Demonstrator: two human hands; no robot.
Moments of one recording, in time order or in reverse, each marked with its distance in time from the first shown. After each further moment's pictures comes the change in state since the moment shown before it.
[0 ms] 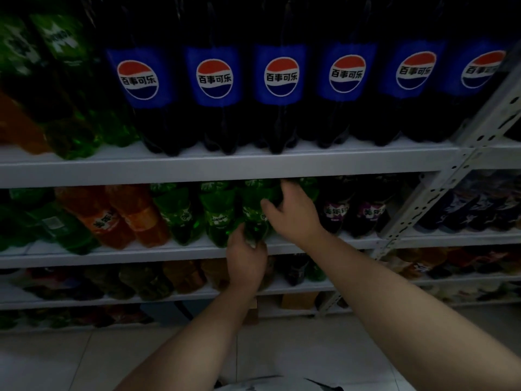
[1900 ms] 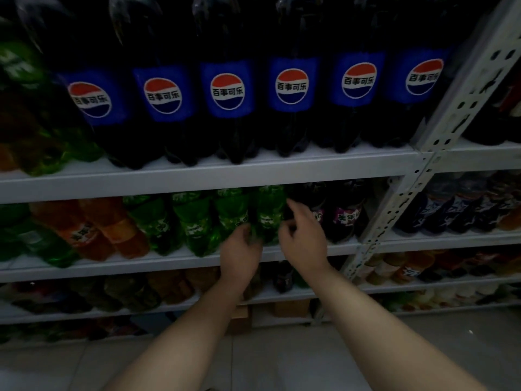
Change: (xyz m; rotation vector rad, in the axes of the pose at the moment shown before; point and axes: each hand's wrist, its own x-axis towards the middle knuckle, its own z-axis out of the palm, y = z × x) left_hand -0.001 0.036 0.030 0.148 -0.104 0.090; right_hand -0.050 0.053 -0.032 0.035 0.217 0.083
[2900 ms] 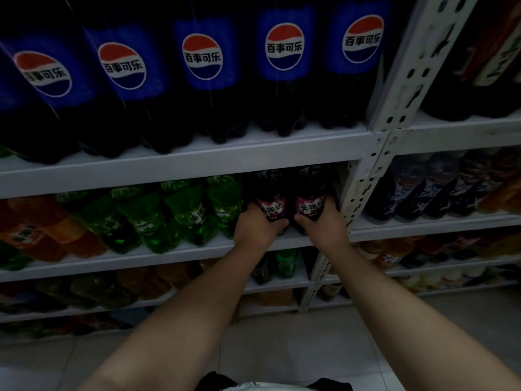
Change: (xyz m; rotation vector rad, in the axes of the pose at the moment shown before) left_hand 0.027 0.057 0.117 0.226 -0.161 -0.062; right_hand 0.025 0.137 -0.061 0.049 -0.051 0.388
